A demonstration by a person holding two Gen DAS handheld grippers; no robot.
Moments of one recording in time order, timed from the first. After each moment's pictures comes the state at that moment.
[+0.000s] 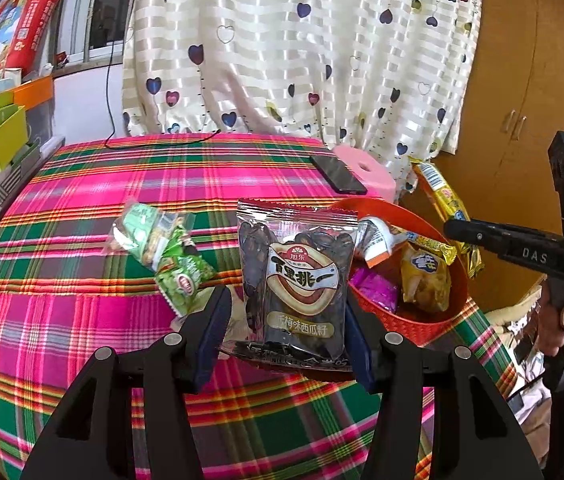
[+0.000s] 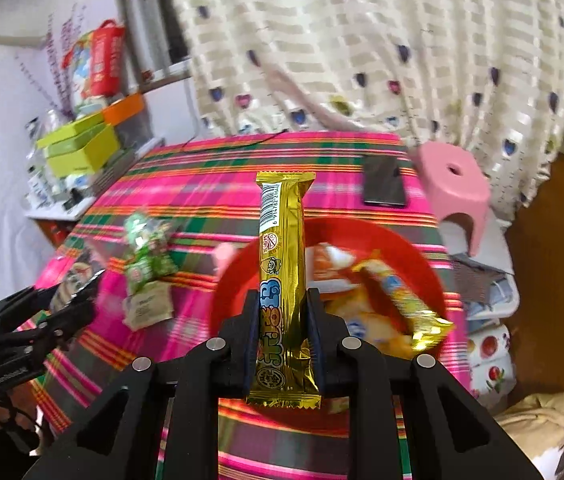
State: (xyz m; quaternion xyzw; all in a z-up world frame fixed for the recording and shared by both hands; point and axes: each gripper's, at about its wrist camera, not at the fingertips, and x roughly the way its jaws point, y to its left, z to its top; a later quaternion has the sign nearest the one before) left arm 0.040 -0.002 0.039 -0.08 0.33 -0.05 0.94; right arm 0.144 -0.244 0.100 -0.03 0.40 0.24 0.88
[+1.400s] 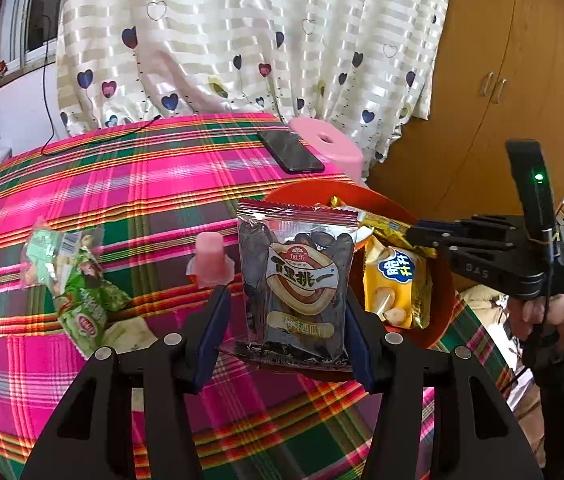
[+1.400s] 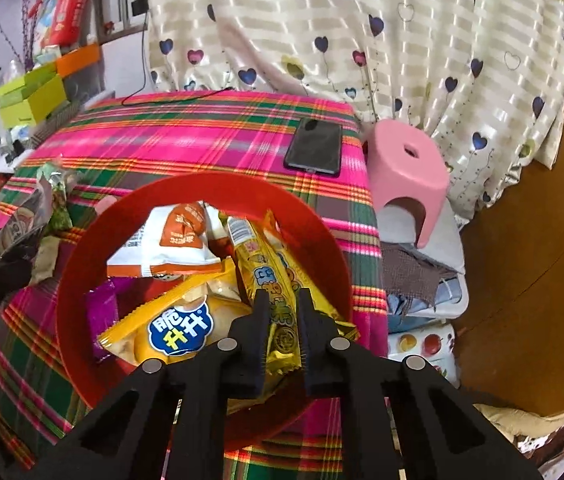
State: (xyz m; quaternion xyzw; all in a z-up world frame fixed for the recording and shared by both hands) left arm 0.106 -0.064 0.026 -0.05 0.38 -0.11 0.92; right arm 0.201 -0.278 0.044 -0.13 0.43 0.19 0.87
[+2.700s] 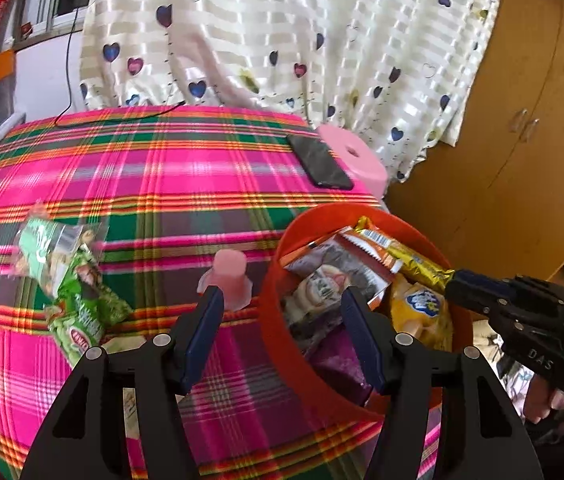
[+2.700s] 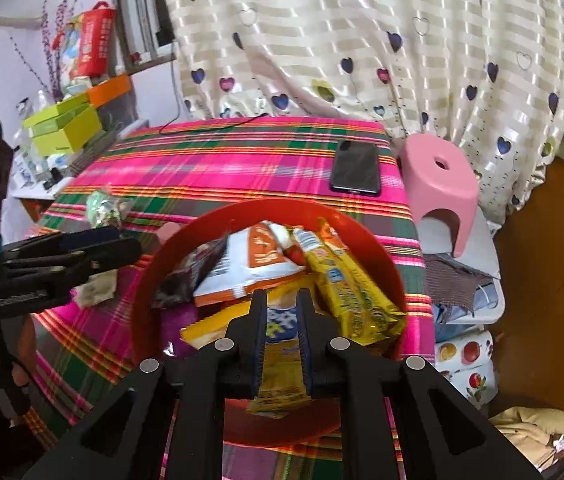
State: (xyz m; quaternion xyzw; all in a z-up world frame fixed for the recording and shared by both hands) left arm 0.137 -0.044 0.017 -0.12 0.38 -0.07 0.91; right arm 0.169 -0.262 0.068 -0.08 0.41 0.25 0.87
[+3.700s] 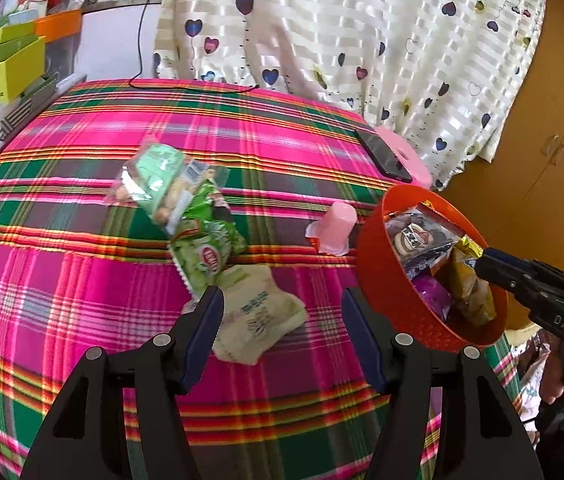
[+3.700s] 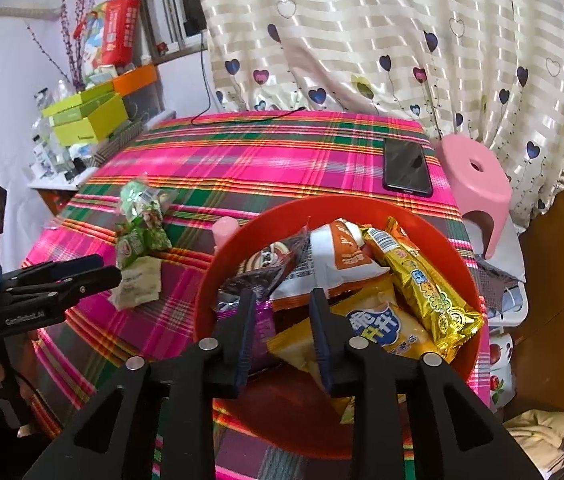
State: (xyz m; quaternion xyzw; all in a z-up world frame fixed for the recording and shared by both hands) left arm 0.074 0.028 -0.005 -0.15 0.39 -0.01 0.91; right arm 0.152 -0.213 0.065 -0.07 0.41 0.29 0.86
